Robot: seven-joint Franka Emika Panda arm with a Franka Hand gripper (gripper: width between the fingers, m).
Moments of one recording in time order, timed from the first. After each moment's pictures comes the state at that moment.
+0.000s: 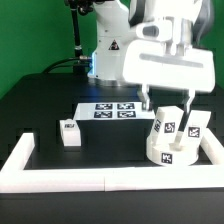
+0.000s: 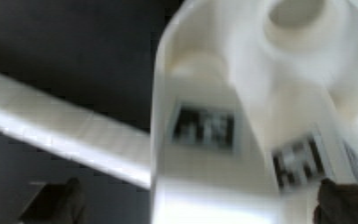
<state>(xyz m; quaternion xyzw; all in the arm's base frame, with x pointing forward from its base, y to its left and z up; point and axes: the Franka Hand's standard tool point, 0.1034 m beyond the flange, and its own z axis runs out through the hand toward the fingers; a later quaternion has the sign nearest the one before) 0.570 0.061 0.107 0.96 0.18 0.21 0.08</state>
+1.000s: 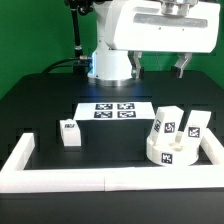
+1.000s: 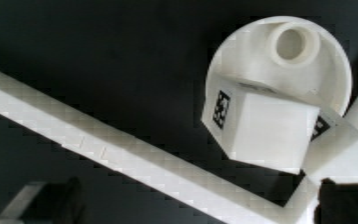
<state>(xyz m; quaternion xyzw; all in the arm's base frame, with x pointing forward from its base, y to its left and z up) 0.583 0.035 0.152 0.98 0.17 -0.02 0.04</state>
